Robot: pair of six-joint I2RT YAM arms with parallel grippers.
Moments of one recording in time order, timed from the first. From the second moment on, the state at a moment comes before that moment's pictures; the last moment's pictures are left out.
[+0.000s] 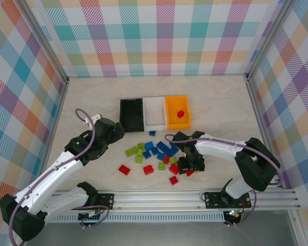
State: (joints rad) left arm -0.59 0.93 0.86 -0.80 -0.45 -0.87; right arm 0.81 1.53 0.81 -0.97 -0.12 0.64
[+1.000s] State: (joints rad) left arm -0.58 0.93 0.86 -0.79 -0.45 -0.87; right arm 0.84 1.55 0.80 -0.86 -0.14 0.69
